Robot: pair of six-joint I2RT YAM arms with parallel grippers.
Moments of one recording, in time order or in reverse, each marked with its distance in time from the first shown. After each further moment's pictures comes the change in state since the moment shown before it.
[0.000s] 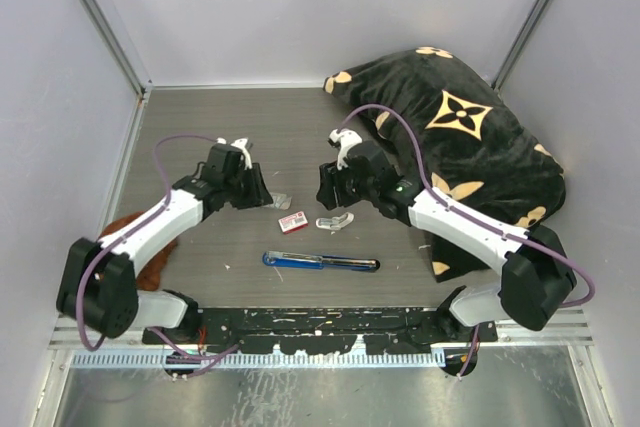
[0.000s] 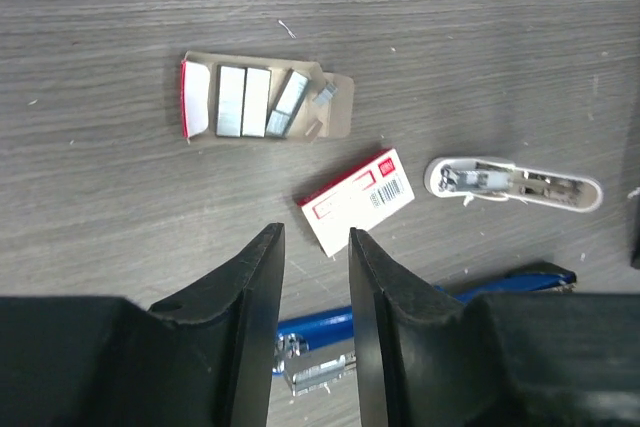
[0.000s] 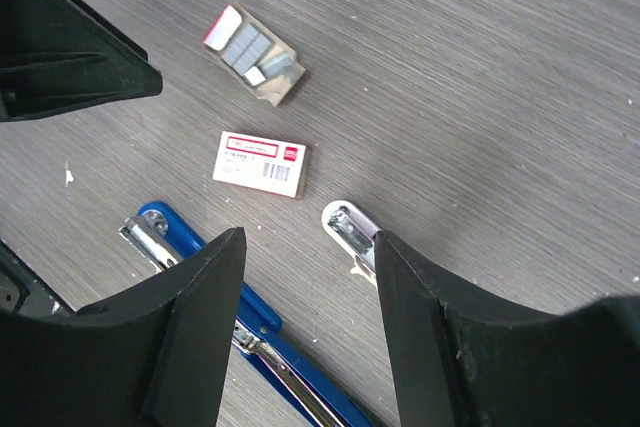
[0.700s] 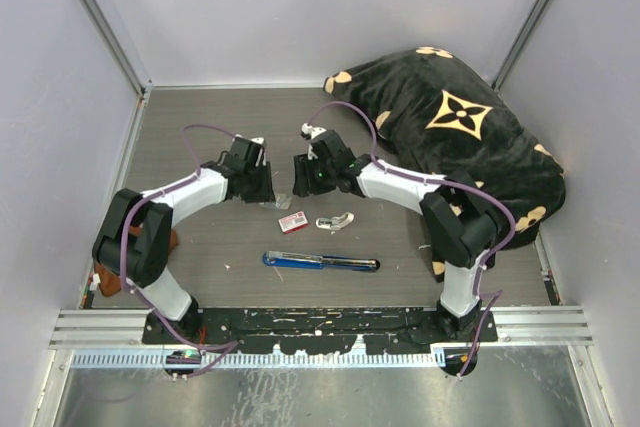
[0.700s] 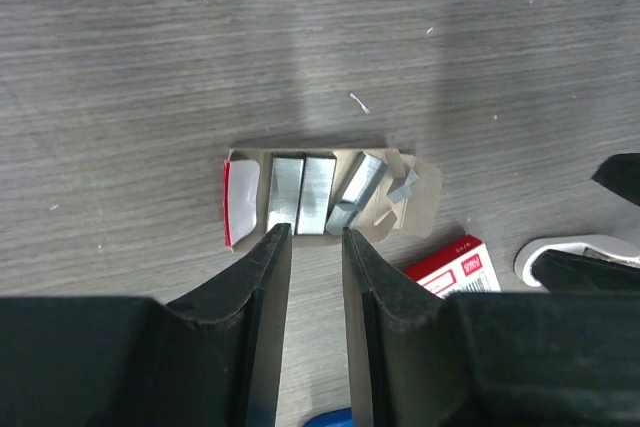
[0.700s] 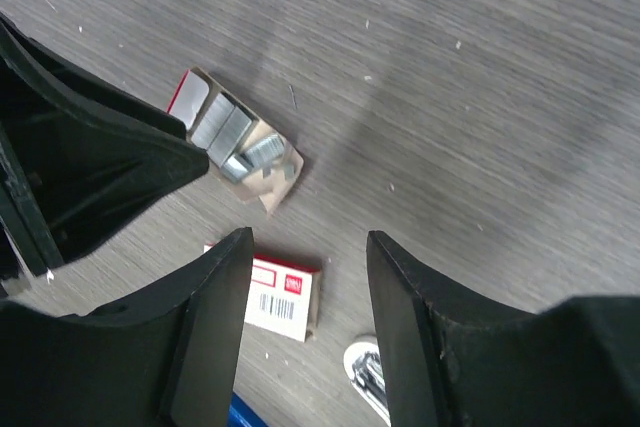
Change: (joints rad) left arm -0.026 0.355 0.144 0.046 -0.095 0.079; right arm -0.014 0.466 0.239 0.082 -0.056 0.112
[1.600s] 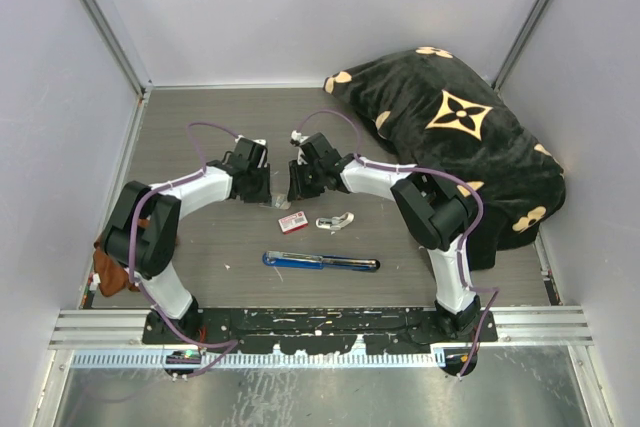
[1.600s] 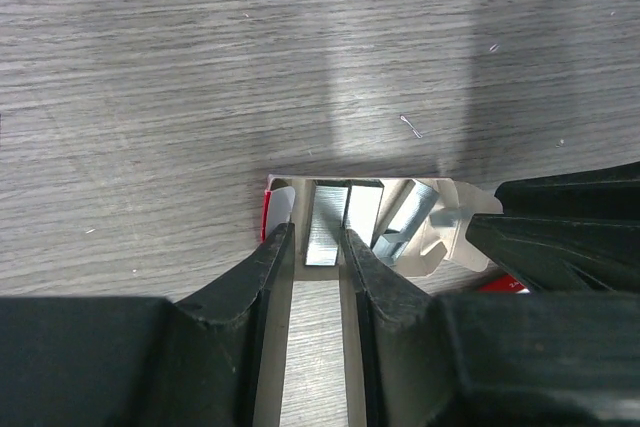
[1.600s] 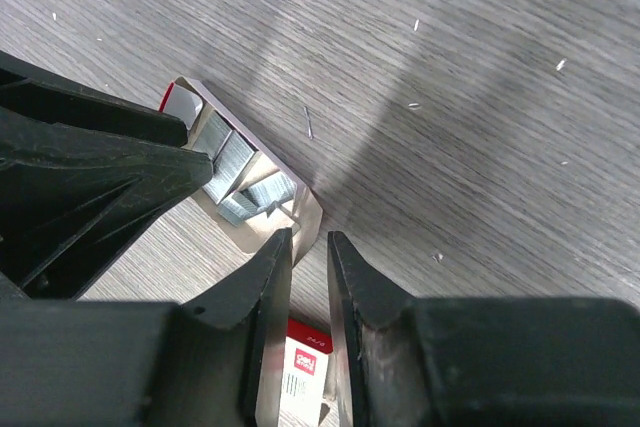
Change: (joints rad) left arm -0.002 0.070 0.022 0.005 -0.070 0.048; right arm 0.000 0.224 0.134 0.014 -0.130 0.043
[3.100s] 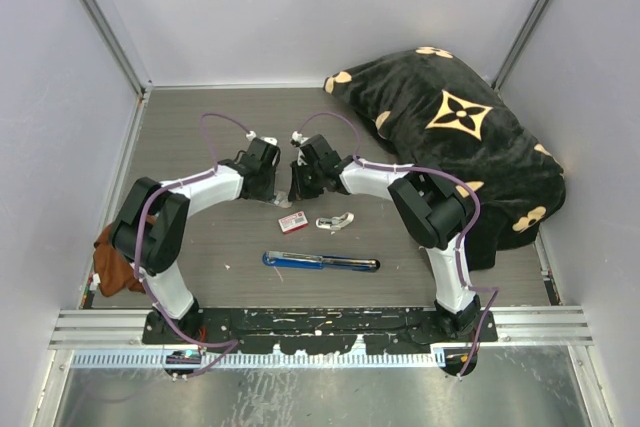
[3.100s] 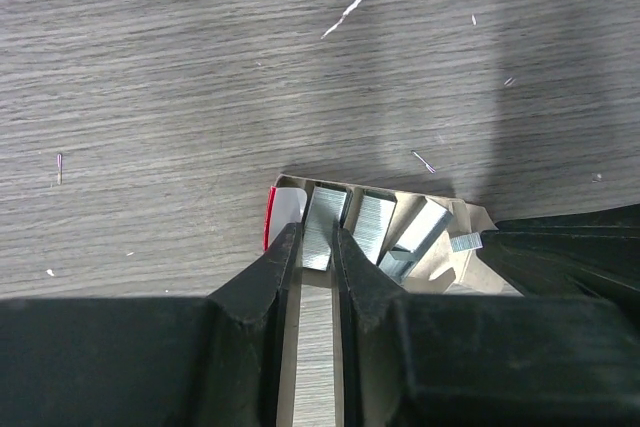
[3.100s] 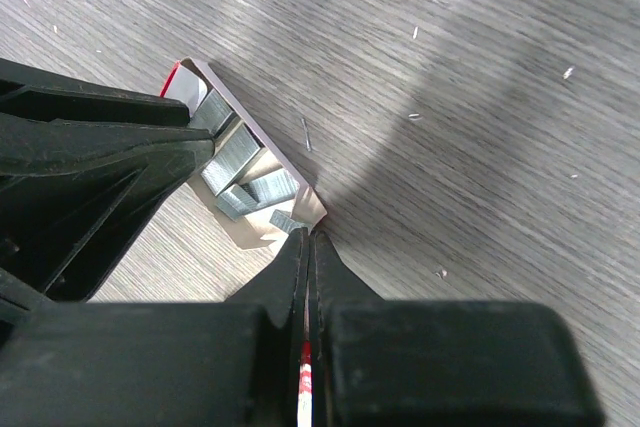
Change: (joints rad) left arm -0.070 0.047 0.048 -0.003 -0.182 0.071; right arm 0.000 0.019 -0.011 0.045 -0.009 0.029
